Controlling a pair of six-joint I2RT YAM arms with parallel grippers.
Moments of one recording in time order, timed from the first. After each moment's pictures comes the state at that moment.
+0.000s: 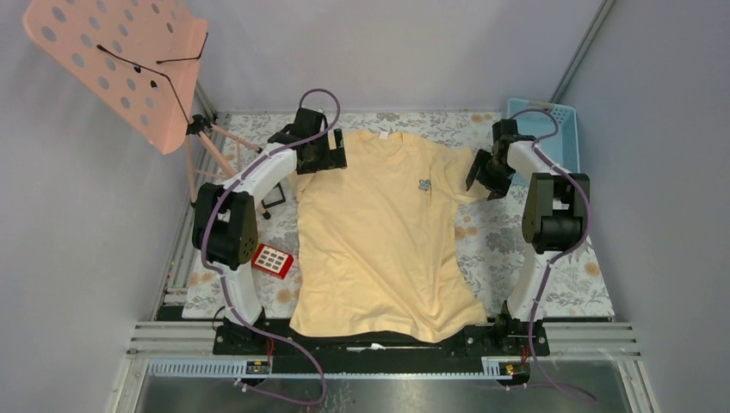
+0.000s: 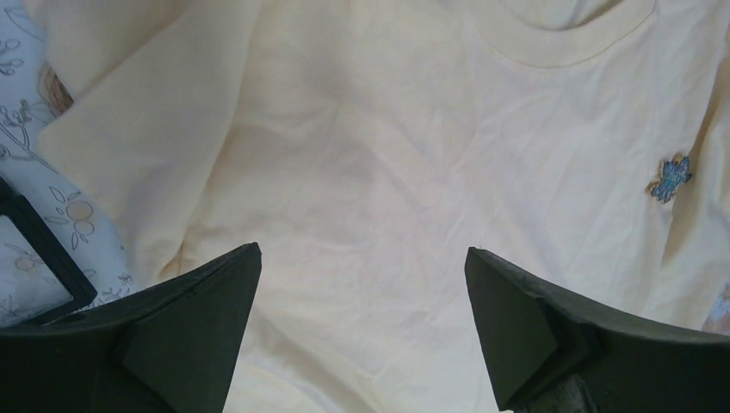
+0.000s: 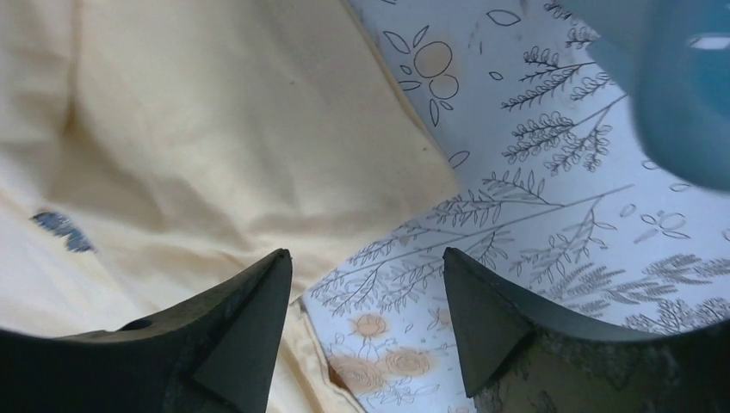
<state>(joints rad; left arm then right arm) -0.33 1.89 1.52 -0.52 0.02 -0.42 -0.02 2.04 1.49 -0.74 -0.03 0.41</state>
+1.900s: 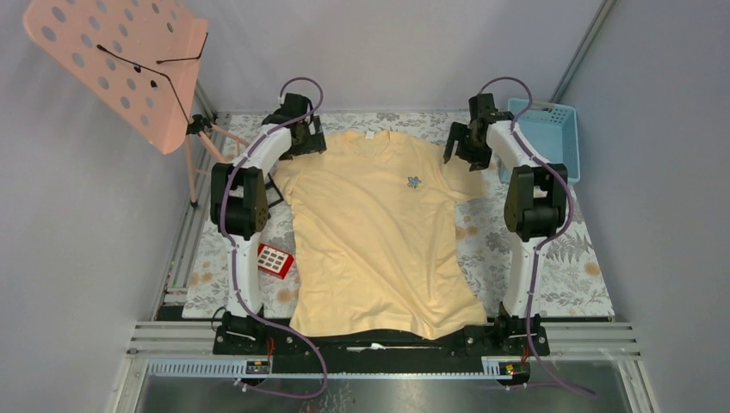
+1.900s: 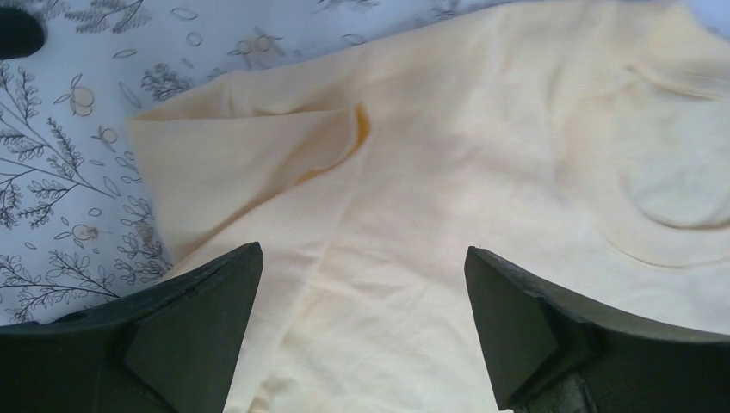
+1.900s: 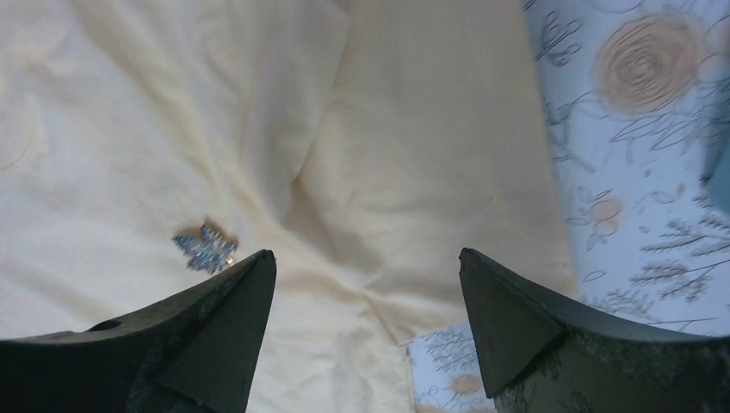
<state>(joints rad) -0.17 2.23 1.89 -0.64 -0.15 -0.39 0.11 2.14 1.80 -0.77 -0.06 0.37</state>
